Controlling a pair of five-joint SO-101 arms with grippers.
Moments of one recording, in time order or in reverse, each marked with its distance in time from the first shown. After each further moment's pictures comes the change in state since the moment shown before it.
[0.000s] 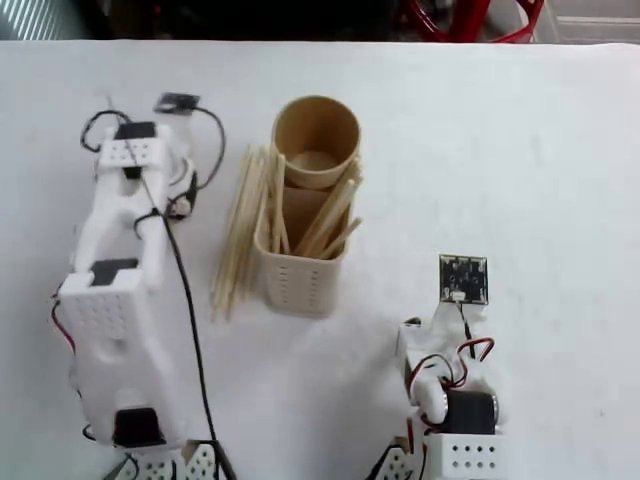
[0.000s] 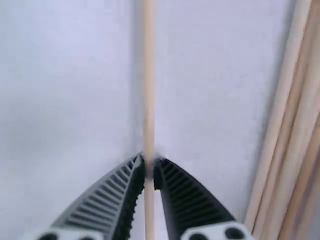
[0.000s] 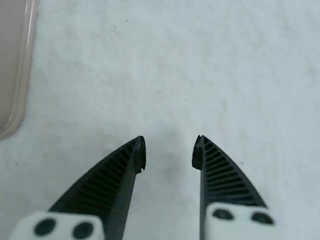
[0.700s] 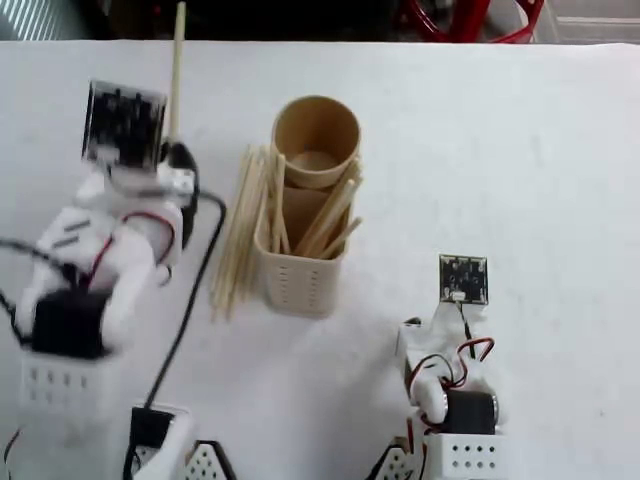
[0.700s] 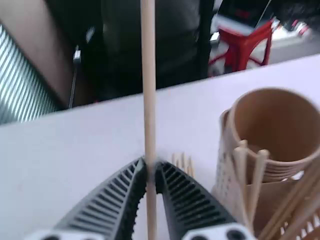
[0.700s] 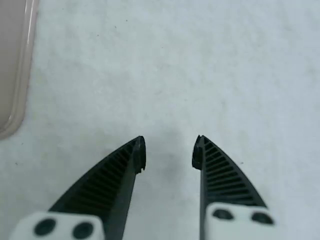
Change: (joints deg) left arm 16.2 -89.7 45.5 -17.8 4.0; right arm 0.0 0.0 0.0 0.0 0.0
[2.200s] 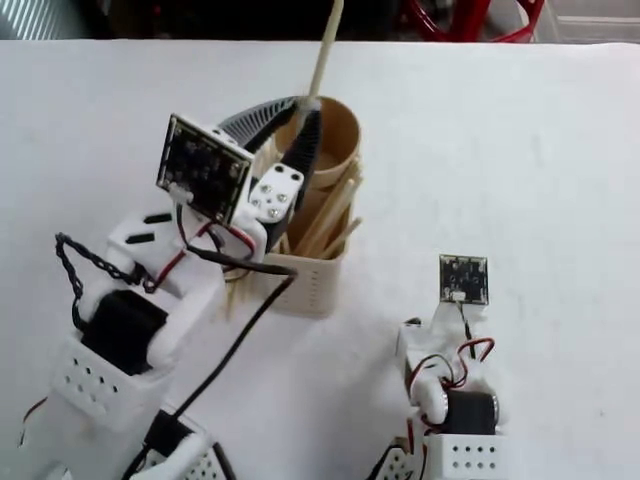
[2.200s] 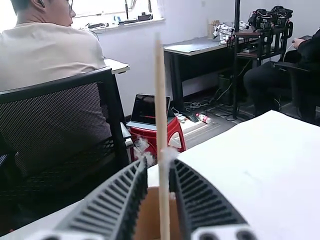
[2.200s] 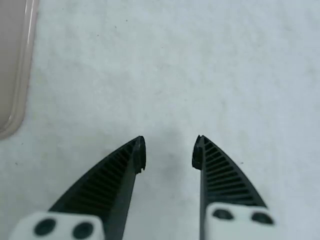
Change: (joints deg) left arm 21.8 4.0 -0.5 -21.5 0.0; right arm 0.0 0.0 0.0 0.0 0.0
